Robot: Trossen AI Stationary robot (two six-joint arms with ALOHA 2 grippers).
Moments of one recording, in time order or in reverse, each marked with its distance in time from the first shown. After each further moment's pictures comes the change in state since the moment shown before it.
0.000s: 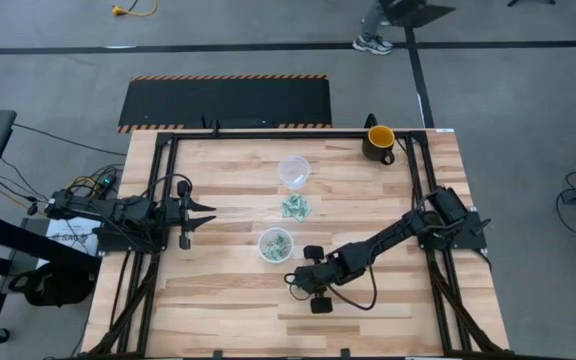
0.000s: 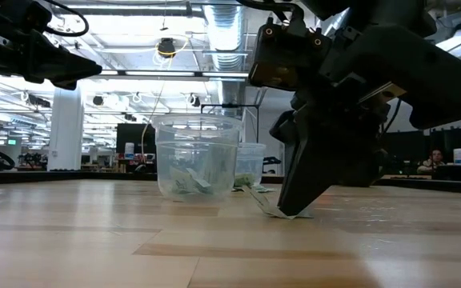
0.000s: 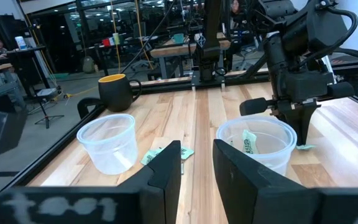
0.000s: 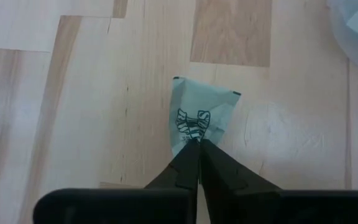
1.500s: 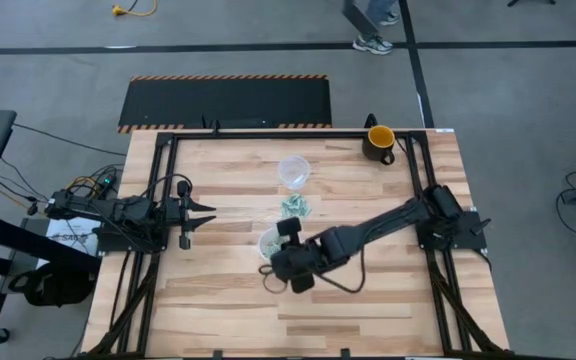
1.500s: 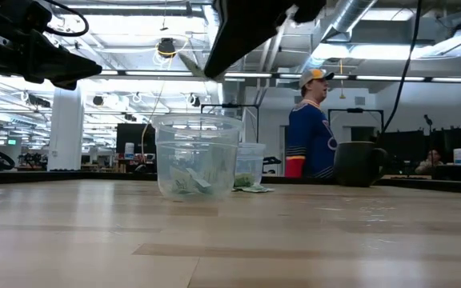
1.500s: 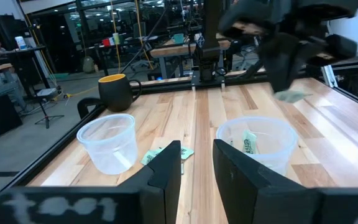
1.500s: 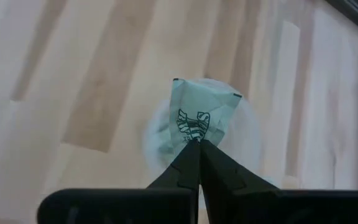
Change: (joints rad) left arm 0.000 0.000 0.000 0.000 0.000 0.000; right arm -0.075 0.002 0.552 -0.510 0.342 -0.430
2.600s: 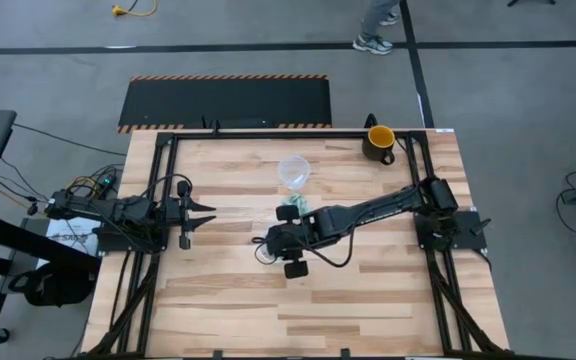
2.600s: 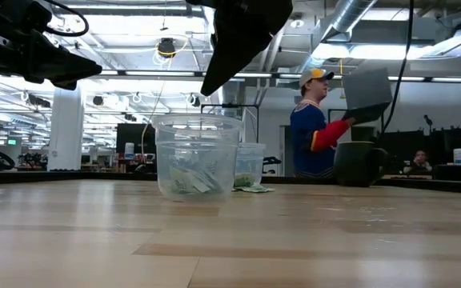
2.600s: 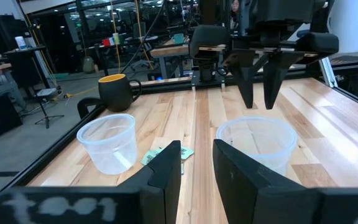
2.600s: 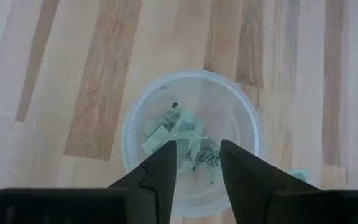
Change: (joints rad) left arm 0.000 0.000 0.000 0.000 0.000 0.000; right arm -0.121 0.001 0.000 0.002 -0.213 0.095
